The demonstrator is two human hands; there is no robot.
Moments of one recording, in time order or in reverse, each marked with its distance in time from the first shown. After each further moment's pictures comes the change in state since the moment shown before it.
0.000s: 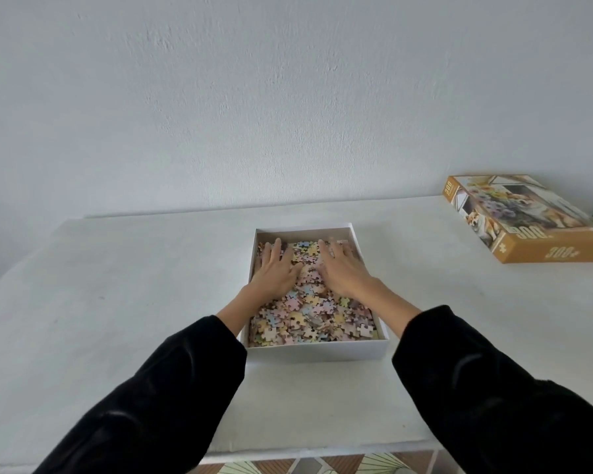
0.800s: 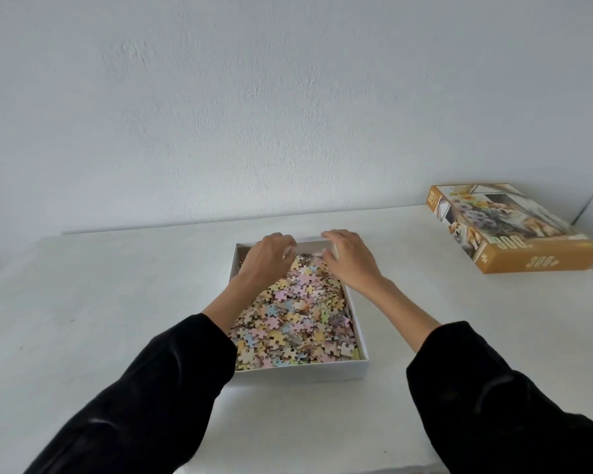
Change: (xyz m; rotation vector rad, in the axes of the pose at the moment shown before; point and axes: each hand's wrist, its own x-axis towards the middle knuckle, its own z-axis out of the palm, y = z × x) left_hand 0.029 0.029 -0.032 -0.046 0.440 0.304; right_hand -0.002 0.035 -0.038 0.240 0.406 -0.113
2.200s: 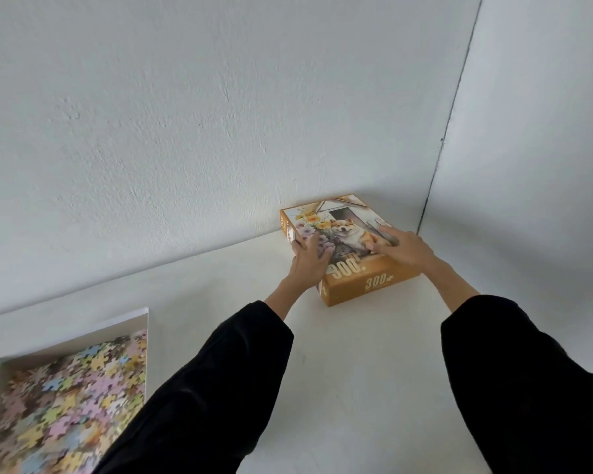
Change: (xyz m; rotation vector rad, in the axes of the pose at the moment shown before) left_hand 0.185 0.275 0.209 -0.397 -0.394 -0.120; right_hand -0.035 0.354 -0.188 0.008 0.006 0.749
